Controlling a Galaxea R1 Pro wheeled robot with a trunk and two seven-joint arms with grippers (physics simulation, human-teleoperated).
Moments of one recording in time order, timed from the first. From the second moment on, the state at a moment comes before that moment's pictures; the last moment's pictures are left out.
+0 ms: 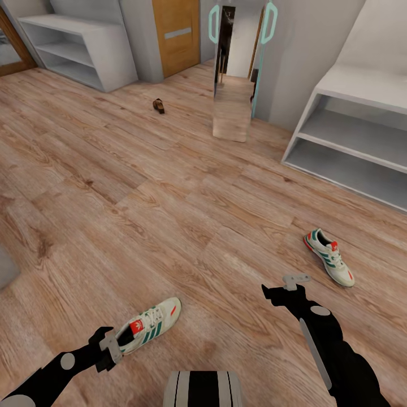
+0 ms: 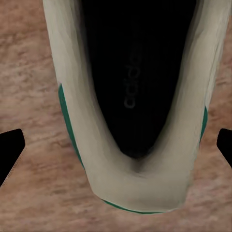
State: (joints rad) left arm -0.52 0.27 -0.09 -0.43 -0.66 -0.27 -0.40; right arm -0.34 -0.08 0.01 -1.41 0.02 0.56 0.09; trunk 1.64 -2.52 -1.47
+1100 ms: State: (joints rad) left arm -0.52 0.27 -0.09 -0.43 -0.66 -0.27 -0.40; right arm -0.34 -0.08 0.01 -1.41 0.02 0.56 0.09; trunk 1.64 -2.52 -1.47
